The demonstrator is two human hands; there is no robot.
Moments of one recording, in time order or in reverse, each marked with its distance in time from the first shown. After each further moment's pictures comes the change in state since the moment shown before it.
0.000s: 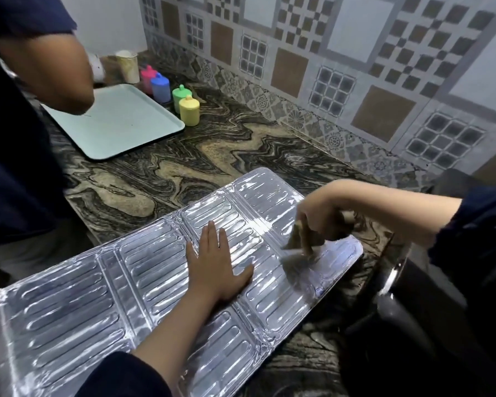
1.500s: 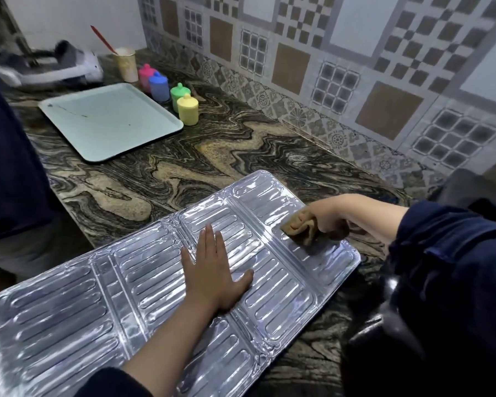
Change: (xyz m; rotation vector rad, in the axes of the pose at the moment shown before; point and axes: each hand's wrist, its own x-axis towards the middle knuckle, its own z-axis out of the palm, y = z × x) left_hand -0.002 0.003 -0.001 0.039 -0.039 -0.039; right_hand 0.073 0.059 0.014 0.044 0.191 -0.008
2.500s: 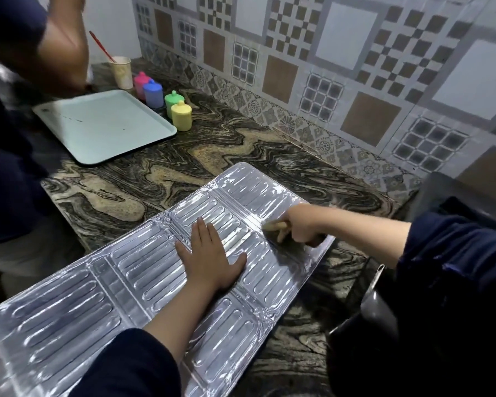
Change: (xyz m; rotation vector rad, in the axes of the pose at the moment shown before) left_hand 0.019 0.014 -0.007 -0.084 0.026 -0.081; right_hand -0.031 -0.040 0.016 0.076 0.213 0.029
